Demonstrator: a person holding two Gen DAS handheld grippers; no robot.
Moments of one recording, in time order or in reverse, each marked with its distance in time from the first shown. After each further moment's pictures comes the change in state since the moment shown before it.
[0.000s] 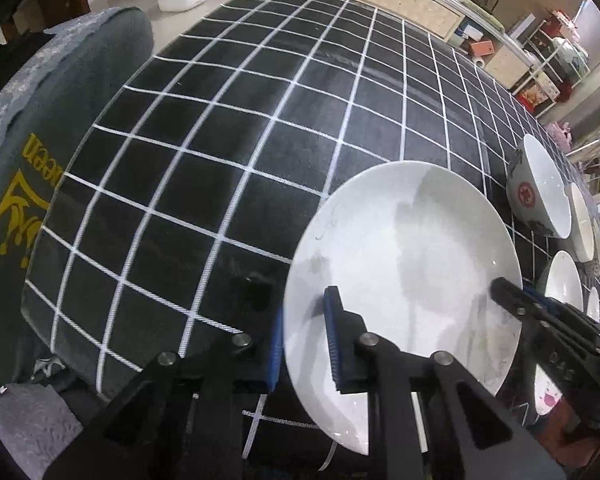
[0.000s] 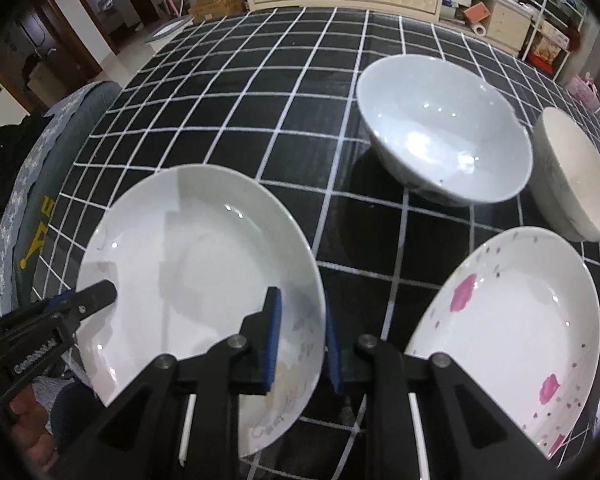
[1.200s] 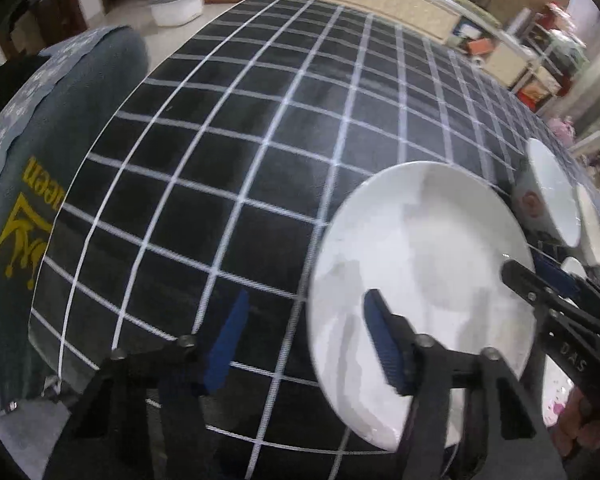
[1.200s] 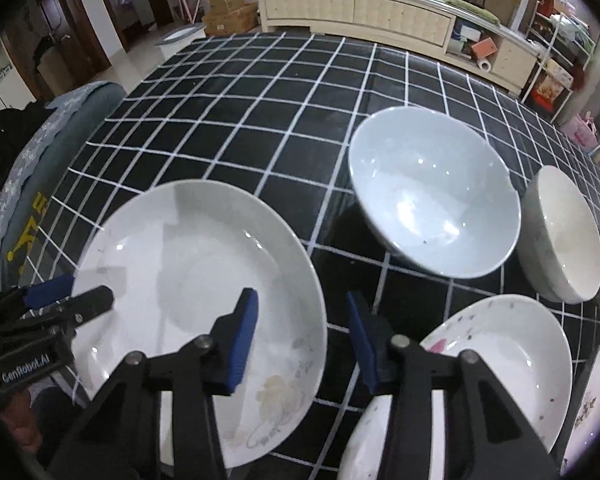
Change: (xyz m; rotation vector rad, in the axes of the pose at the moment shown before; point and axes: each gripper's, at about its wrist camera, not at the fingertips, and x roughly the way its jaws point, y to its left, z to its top) left arm 0.002 0.000 0.008 0.005 -0.015 0.021; right arm -0.005 -0.003 0.011 -0.097 -0.066 -0.056
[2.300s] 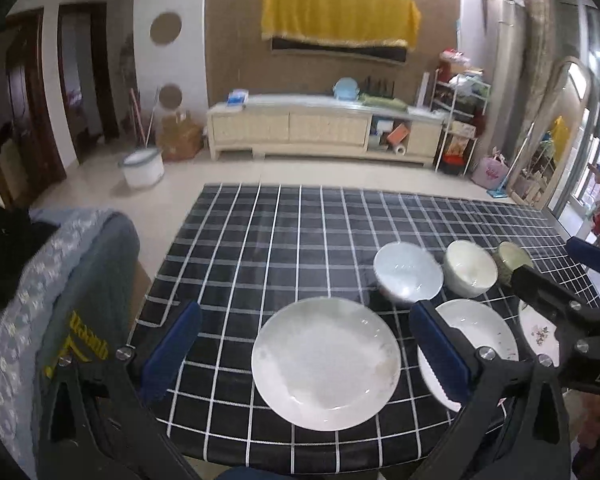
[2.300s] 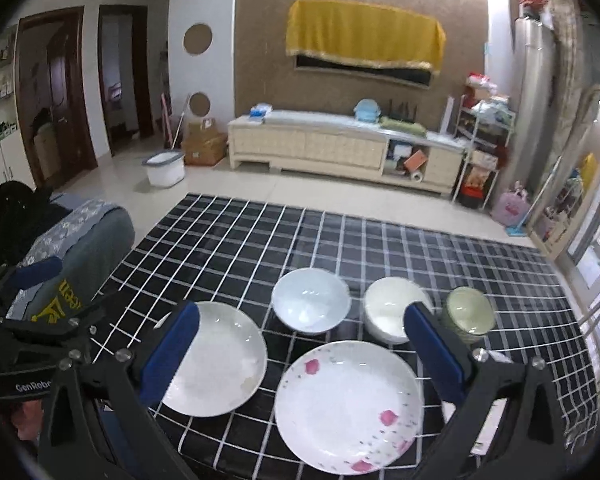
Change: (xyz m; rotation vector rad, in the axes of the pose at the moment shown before) left arm -0.178 -0.070 -0.031 0.291 -0.503 -0.064; right arm -0.200 -0.011 -0.031 0.044 -0.480 -0.127
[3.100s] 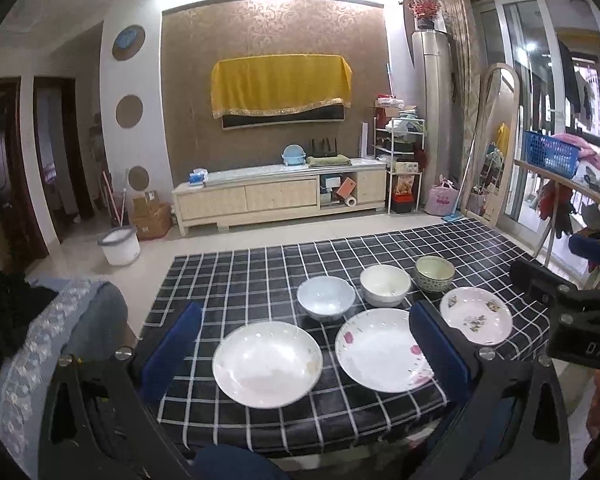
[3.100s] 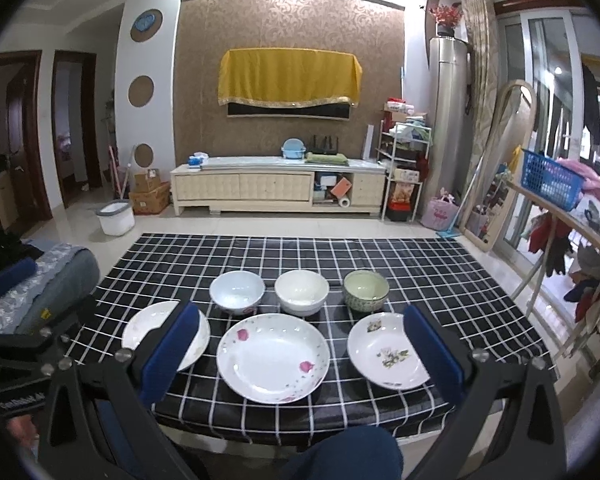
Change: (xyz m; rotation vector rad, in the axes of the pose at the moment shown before) left arm -0.145 -0.081 -0.042 0.184 -0.275 -0.089; right arm -0.164 -0.046 -0.063 0.126 -0.176 -0.235
